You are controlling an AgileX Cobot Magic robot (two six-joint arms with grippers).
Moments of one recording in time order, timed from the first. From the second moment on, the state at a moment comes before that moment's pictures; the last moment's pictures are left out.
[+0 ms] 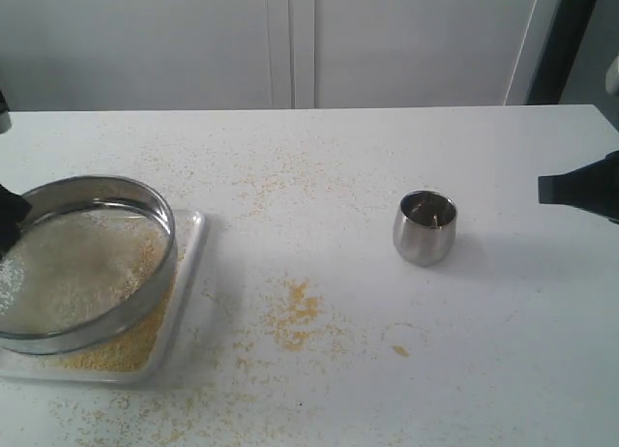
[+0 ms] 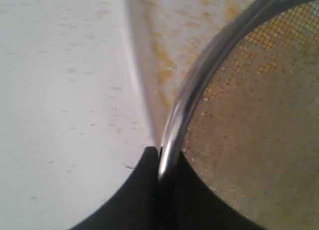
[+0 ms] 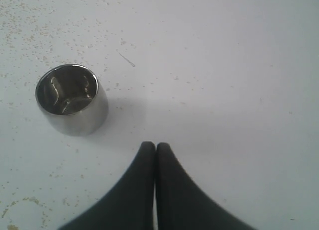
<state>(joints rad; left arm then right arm) 0.09 1.70 -1.17 -0.28 0.87 0.62 0.10 1.09 -0.69 -0.02 0.36 0.06</state>
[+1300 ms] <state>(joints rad) 0.11 1.69 -1.17 -0.29 0.87 0.35 0.10 1.09 -0.69 -0.02 0.36 0.07</state>
